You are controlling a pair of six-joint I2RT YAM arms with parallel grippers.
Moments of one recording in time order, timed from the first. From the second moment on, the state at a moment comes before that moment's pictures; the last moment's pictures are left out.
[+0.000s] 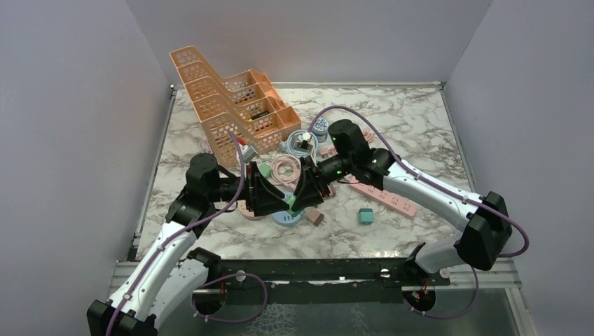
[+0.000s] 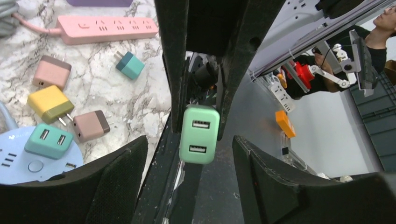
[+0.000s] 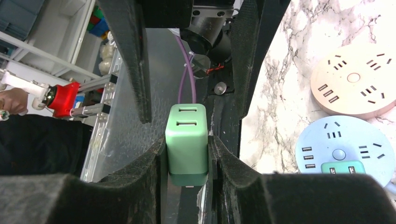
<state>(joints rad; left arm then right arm) -0.40 0.74 0.63 -0.08 1.03 -0.58 0.81 1.43 1.16 -0.27 -1.06 0.13</state>
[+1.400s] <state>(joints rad) -0.40 0.80 0.64 -0.20 1.09 -0.49 0.80 1.42 1.13 -0.29 -1.03 0.10</state>
